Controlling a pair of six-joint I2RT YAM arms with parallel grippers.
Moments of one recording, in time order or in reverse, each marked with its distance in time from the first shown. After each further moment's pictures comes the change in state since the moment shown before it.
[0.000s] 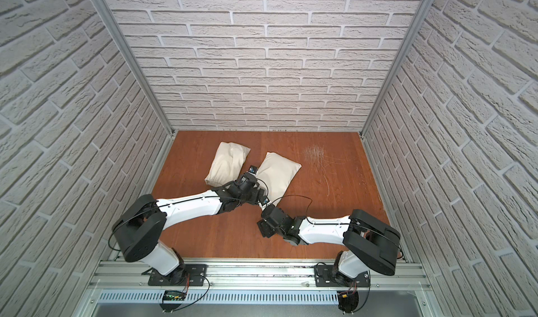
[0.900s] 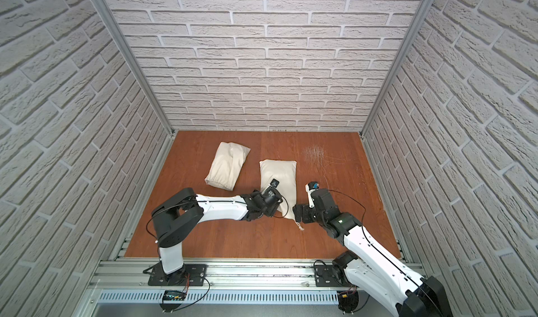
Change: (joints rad) left arm -0.153 0.309 0.176 -0.042 -0.155 0.023; right arm -0.543 -0.612 -0.083 -0.508 -0.241 -0.032
